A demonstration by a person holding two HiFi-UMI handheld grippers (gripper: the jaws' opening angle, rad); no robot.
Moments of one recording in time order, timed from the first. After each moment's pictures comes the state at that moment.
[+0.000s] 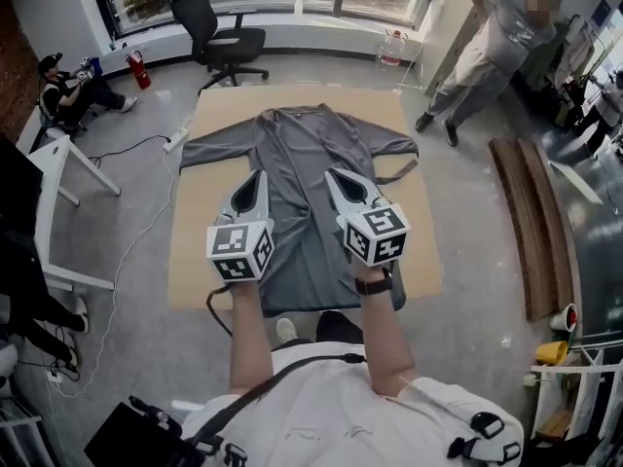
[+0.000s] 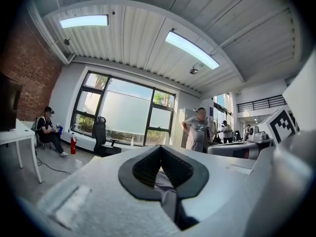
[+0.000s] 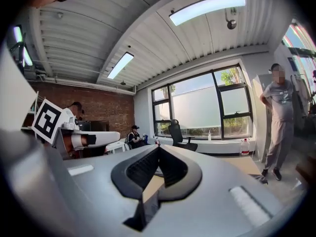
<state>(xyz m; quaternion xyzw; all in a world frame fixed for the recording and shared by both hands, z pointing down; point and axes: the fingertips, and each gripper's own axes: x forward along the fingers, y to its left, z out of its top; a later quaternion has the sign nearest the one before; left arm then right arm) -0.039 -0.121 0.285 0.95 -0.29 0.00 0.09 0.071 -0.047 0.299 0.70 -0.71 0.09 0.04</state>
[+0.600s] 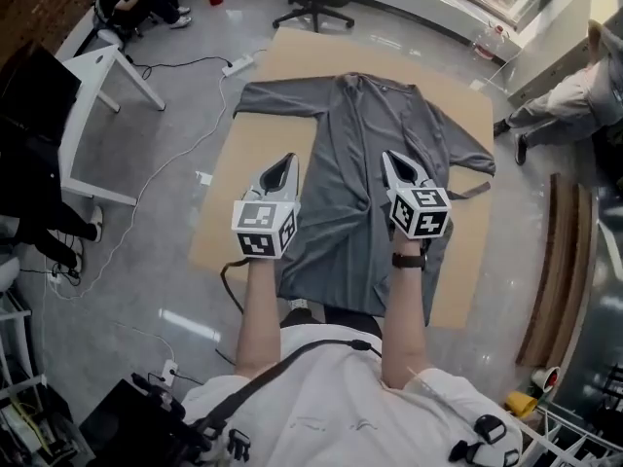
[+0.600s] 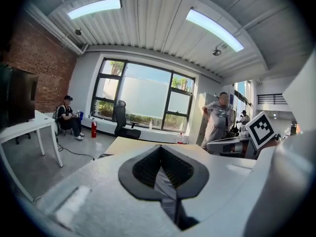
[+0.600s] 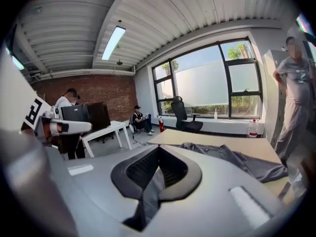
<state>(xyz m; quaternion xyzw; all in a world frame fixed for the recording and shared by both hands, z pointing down) -0.080 -0.224 0.396 0.91 -0.37 0.09 0.15 0.112 -0.176 0.431 0.66 -0.72 0.20 0.11</state>
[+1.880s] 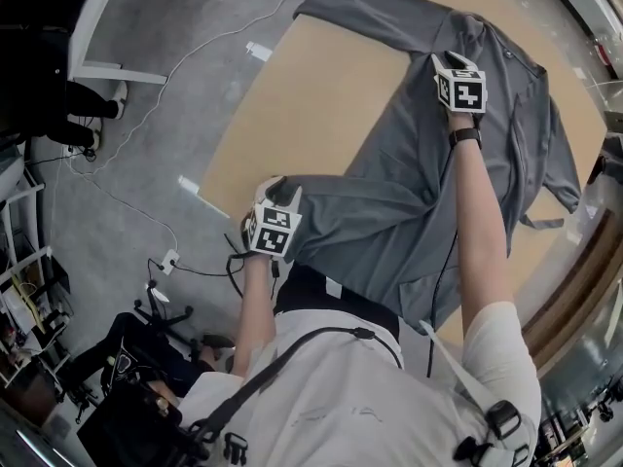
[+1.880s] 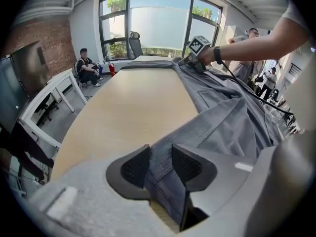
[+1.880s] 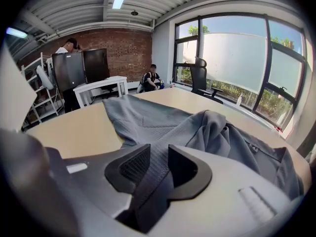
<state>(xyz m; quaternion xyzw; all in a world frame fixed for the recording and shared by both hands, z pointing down) -0.239 -0.124 0.726 0.76 -0.38 0.44 0.28 0.116 -0.430 0.716 0.54 -0.74 0.23 0.33</state>
